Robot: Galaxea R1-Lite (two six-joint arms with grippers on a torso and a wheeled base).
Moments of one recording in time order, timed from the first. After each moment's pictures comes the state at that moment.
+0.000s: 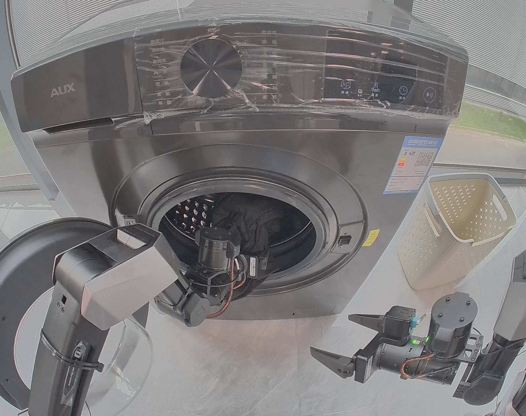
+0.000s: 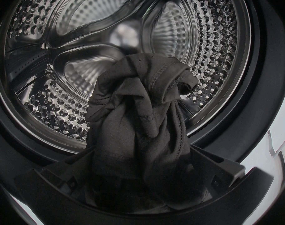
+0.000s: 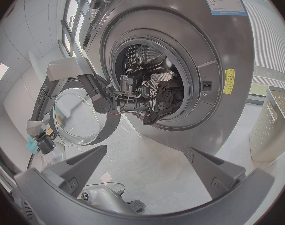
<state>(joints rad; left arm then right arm) -0.50 2.54 -1.27 -0.97 0.21 -0.11 0.75 1.98 -0.11 -1.55 0.04 0.16</state>
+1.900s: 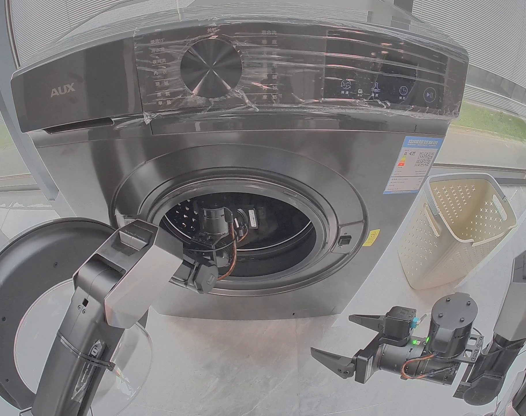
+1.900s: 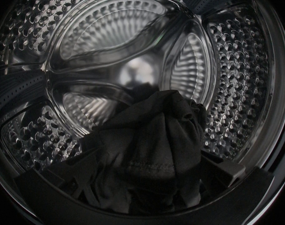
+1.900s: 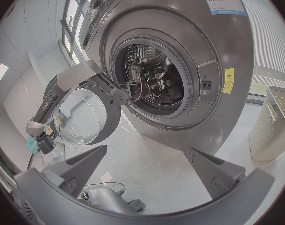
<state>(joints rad) -0.45 2.69 -1.74 -0.97 0.24 -0.13 0.75 1.98 -0.11 -1.55 0.04 0.16</state>
